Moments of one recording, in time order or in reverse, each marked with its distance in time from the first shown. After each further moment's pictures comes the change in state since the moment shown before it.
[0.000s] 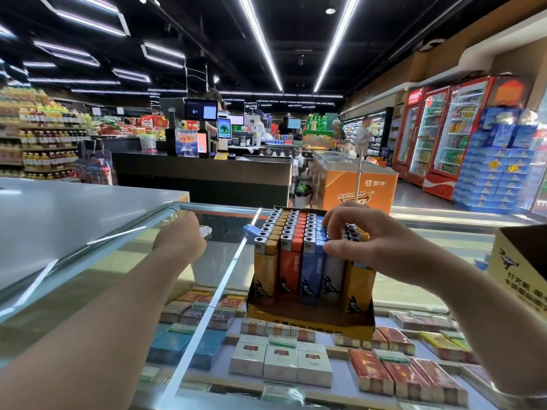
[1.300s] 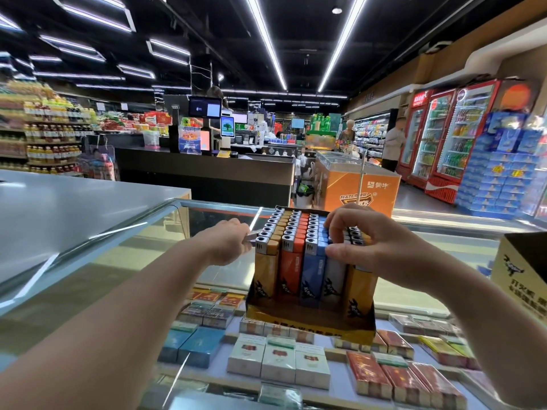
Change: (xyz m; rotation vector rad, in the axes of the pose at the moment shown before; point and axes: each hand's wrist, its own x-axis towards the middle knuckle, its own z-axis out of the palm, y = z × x) left_hand 0.006 0.040 0.018 -0.023 -0.300 0.473; right_hand 0.001 0.000 0.001 -0.032 -0.017 -0.001
